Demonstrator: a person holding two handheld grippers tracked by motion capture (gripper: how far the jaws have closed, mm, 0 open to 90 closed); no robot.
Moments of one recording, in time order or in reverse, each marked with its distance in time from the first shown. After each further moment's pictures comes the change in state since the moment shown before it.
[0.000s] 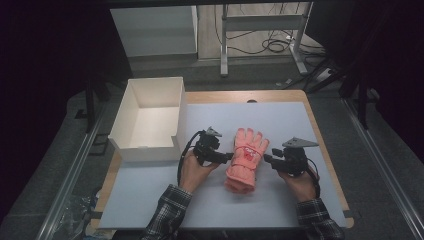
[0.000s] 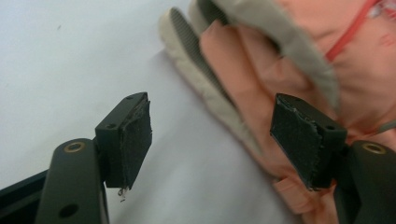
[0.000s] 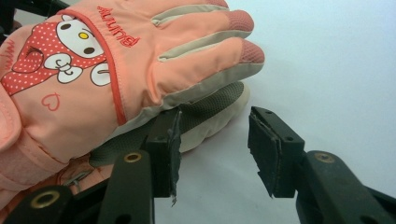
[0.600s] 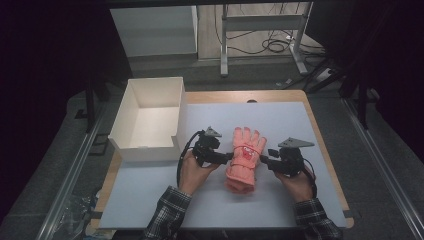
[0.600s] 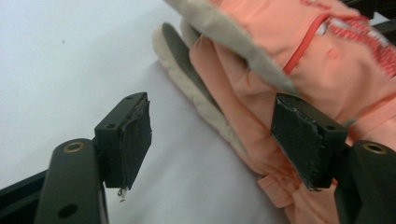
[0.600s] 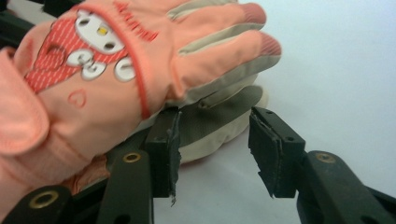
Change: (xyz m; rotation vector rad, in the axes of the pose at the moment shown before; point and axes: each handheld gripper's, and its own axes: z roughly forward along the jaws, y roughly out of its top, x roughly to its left) left arm -0.003 -0.004 -0.010 -0.016 0.009 0.005; right arm 0.009 0.002 0.005 0.007 0.028 -0.014
